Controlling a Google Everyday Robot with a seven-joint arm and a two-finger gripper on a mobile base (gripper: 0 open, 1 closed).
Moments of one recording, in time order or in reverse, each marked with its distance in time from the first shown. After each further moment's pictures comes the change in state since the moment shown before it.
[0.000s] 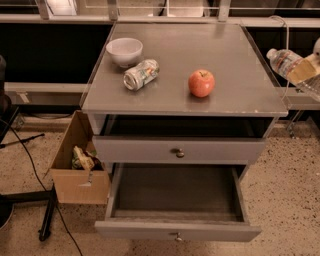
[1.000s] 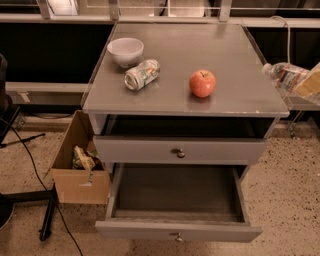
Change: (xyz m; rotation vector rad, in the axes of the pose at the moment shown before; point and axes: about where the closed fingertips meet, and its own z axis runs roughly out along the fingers) arm 0.039 0.022 -0.032 -0.123 0.029 -0.229
